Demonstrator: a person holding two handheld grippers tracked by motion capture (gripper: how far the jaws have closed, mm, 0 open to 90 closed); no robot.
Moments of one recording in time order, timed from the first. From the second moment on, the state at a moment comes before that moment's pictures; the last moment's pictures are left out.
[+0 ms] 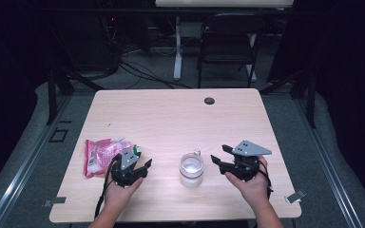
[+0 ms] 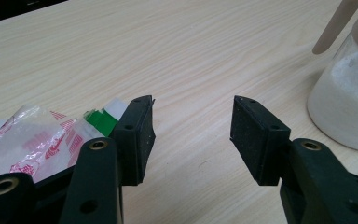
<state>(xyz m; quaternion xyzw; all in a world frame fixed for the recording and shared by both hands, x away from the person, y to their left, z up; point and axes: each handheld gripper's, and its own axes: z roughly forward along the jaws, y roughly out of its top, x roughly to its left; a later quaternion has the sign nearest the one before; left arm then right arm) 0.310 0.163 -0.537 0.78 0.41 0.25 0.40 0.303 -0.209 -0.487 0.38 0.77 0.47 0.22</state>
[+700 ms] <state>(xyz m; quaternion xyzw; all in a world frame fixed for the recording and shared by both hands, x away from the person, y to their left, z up) 0.310 0.162 -0.539 0.78 0.41 0.25 0.40 0.327 -0.241 -0.531 0.46 0.75 0.41 0.22</state>
